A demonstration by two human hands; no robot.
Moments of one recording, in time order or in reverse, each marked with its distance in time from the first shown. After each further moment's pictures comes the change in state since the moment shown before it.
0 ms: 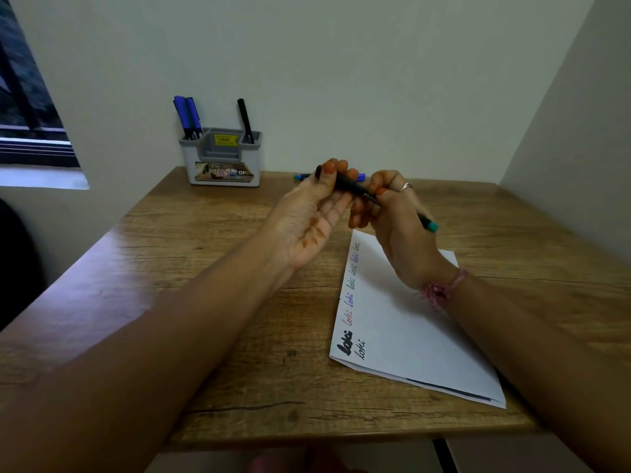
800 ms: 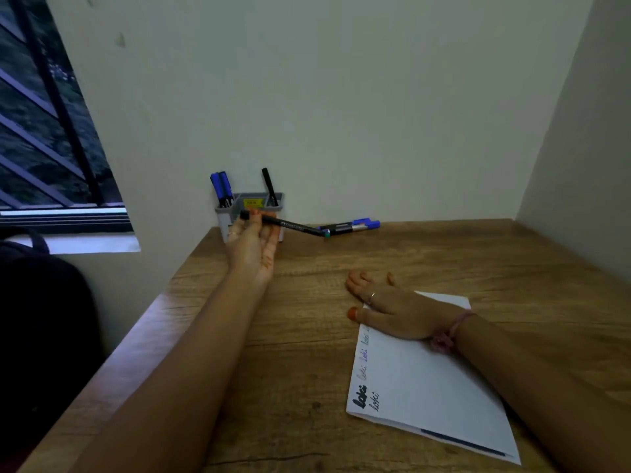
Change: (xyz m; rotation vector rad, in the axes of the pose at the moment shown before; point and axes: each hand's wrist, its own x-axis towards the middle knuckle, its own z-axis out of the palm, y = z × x) left_hand 0.030 0.070 -0.047 0.008 0.384 0.409; right_hand -0.001 0.018 -0.029 -1.310 -0.817 0.224
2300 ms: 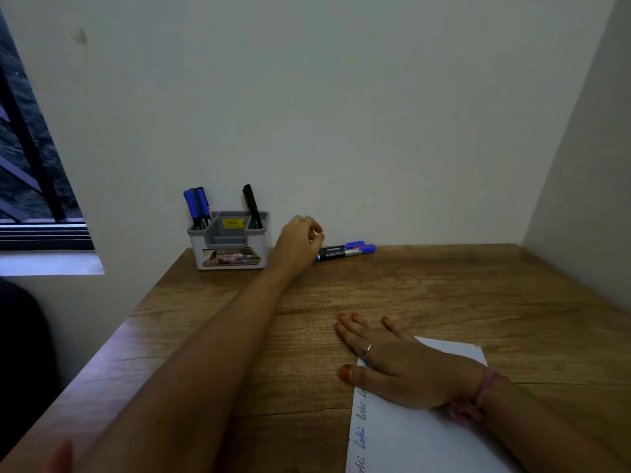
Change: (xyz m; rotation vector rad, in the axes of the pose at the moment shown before) left_hand 0.121 -0.082 0.033 1.592 -0.444 0.696; right_hand 0.004 0.000 -0.008 0.000 -0.149 -0.008
